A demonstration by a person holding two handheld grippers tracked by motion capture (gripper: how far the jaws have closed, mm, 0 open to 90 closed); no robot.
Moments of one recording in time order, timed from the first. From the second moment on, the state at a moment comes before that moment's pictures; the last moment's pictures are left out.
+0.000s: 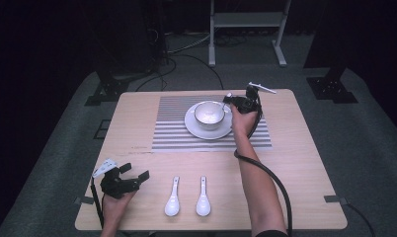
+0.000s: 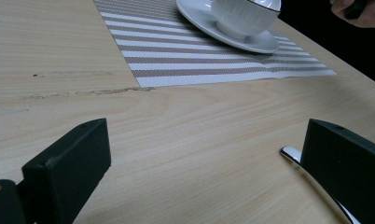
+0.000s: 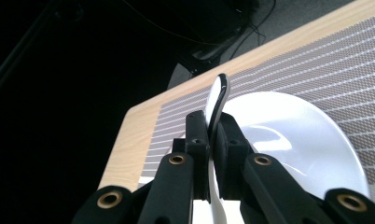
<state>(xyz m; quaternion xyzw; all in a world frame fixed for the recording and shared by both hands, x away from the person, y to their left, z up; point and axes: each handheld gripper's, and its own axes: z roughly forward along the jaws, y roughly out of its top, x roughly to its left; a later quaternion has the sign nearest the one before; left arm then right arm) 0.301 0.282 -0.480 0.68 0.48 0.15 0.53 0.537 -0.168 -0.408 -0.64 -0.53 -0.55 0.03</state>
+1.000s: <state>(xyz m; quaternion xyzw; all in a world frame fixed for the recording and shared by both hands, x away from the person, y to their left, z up) 0.301 0.282 -0.480 0.68 0.48 0.15 0.53 0.527 -0.175 -0.433 -0.63 -0.57 -0.53 0.04</state>
